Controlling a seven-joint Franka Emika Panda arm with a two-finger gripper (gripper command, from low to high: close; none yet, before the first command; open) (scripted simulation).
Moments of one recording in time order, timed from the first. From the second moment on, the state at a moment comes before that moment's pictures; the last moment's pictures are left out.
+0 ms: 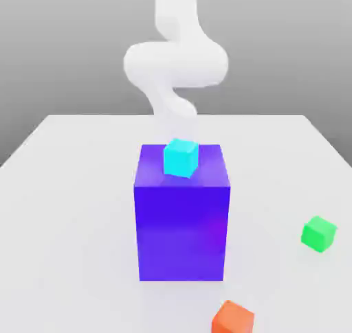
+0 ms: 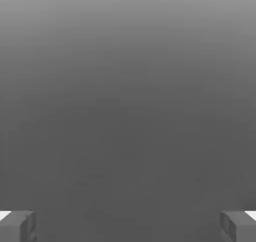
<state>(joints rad) -0.03 -0.71 -0.01 -2.28 -0.01 2.31 0.82</state>
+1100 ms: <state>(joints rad) -0.39 0.50 -0.18 -1.99 0.15 2.51 0.95</state>
